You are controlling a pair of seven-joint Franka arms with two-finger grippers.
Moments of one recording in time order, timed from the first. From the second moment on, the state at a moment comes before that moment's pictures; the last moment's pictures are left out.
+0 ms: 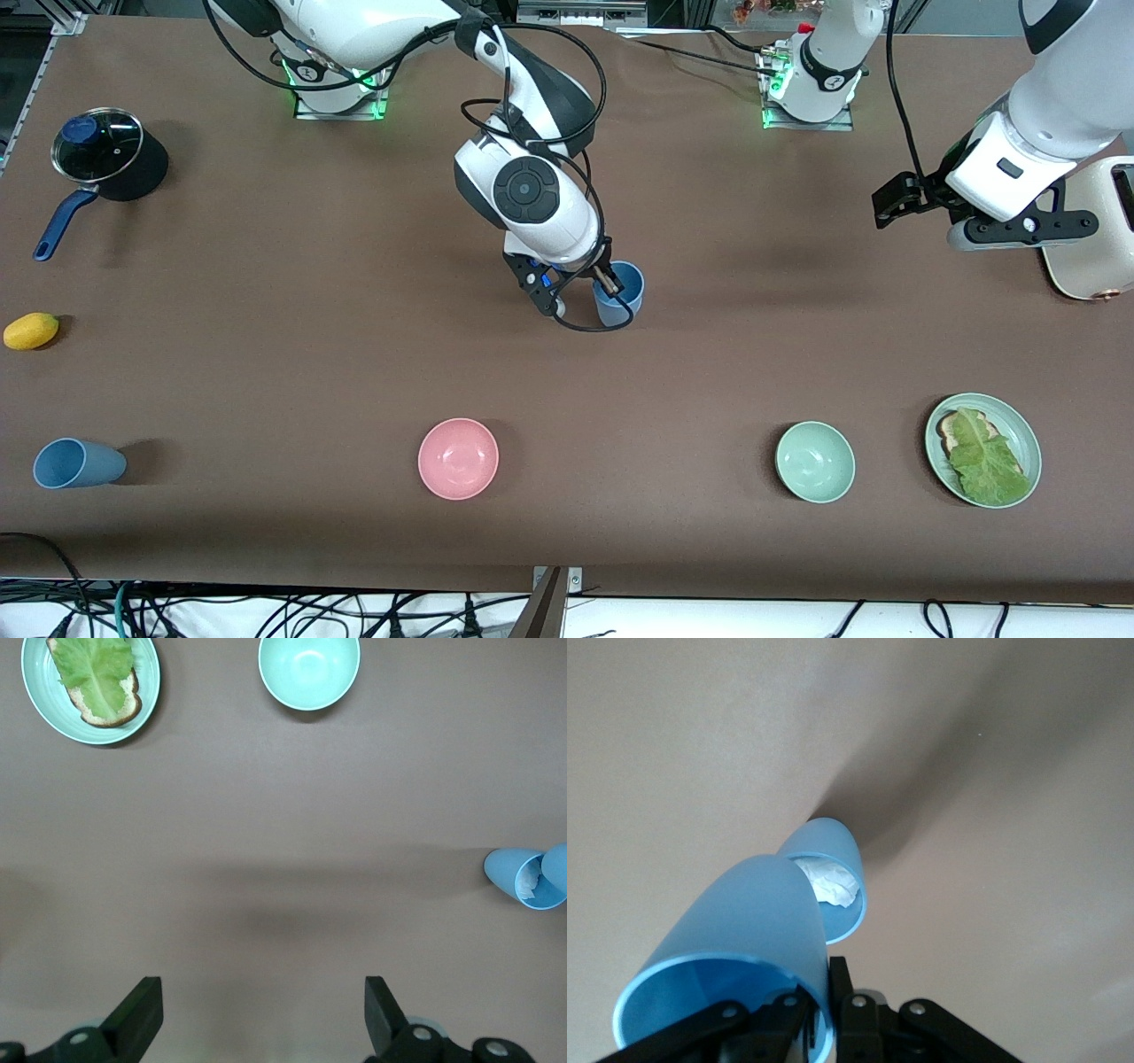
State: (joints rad) left arm 0.04 0.00 -0.20 -1.68 0.00 1.58 -0.24; right arm 0.59 0.78 0.27 -1.14 0.12 2.00 1.71
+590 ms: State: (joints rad) left arm 0.04 0.00 -0.20 -1.68 0.00 1.58 -0.24; right arm 0.59 0.80 0.27 -1.14 0.17 1.96 1.71
